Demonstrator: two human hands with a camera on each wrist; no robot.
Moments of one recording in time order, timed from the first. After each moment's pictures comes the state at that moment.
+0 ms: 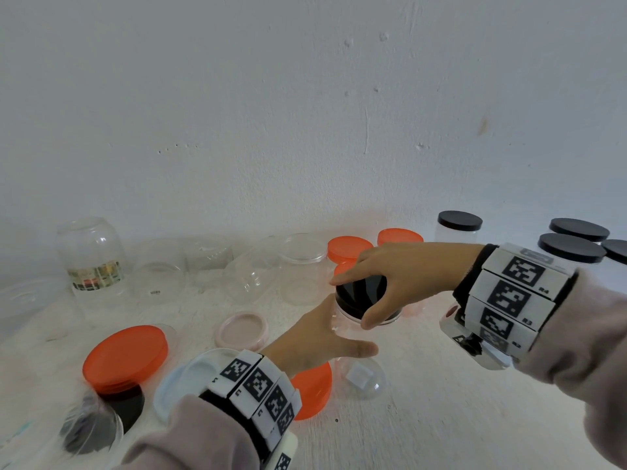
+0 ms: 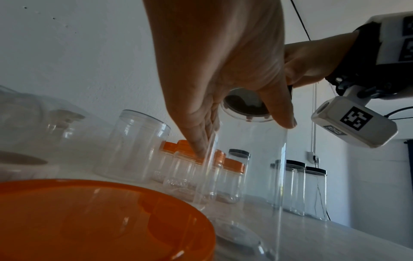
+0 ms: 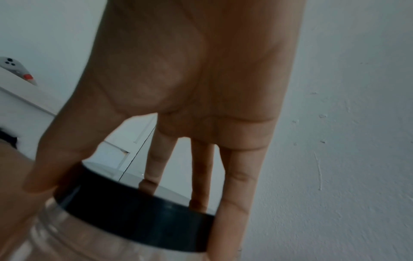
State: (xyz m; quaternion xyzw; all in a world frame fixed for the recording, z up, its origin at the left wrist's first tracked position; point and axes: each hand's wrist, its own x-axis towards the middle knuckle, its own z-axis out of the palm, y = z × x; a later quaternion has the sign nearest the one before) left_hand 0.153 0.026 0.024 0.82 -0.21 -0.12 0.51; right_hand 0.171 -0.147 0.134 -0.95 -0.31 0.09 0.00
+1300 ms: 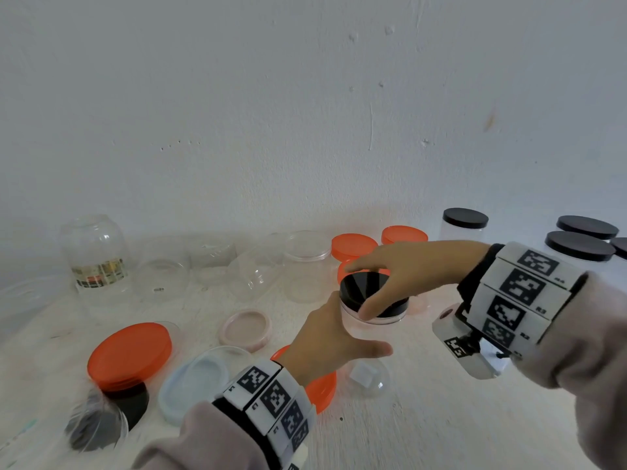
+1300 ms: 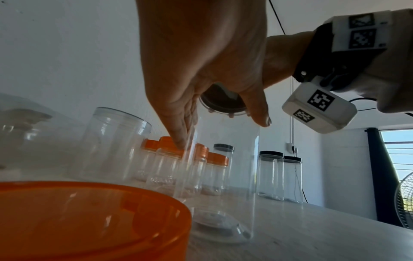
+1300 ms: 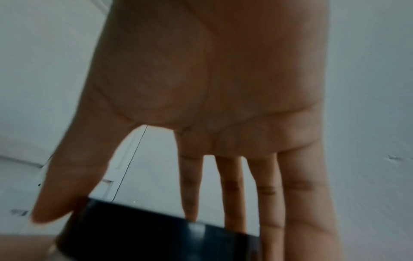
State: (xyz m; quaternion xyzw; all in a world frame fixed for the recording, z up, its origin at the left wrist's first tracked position) left_hand 0.146 0.016 0.022 0.85 -0.18 -0.05 0.50; right_hand 0.164 -0.141 0.139 -0.96 -0.21 0.17 0.07
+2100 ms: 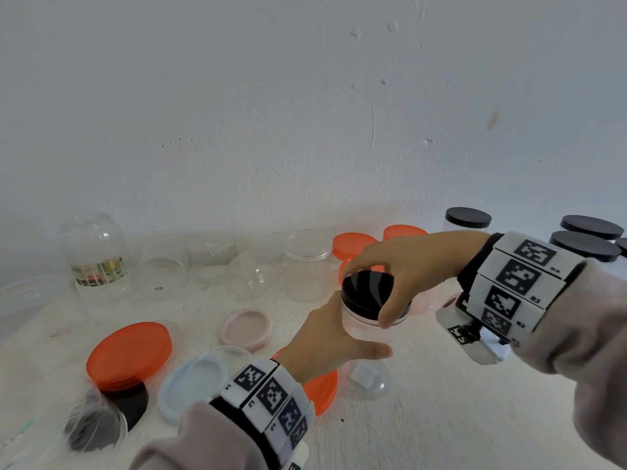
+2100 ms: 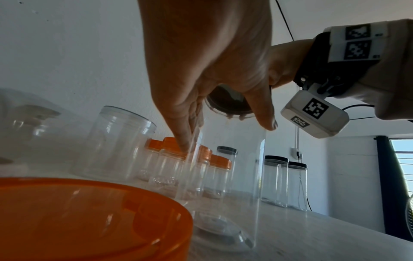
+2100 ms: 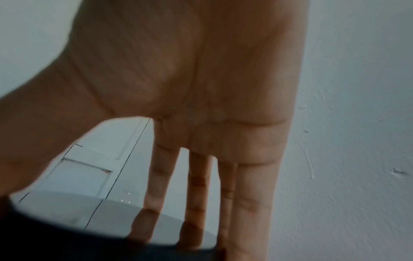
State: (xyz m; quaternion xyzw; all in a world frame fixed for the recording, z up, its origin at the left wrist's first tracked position) left_hand 0.146 0.019 0.024 0.84 -0.19 -0.06 0.51; right_hand 0.170 -0.141 0.150 -0.95 -0.26 0.18 0.06
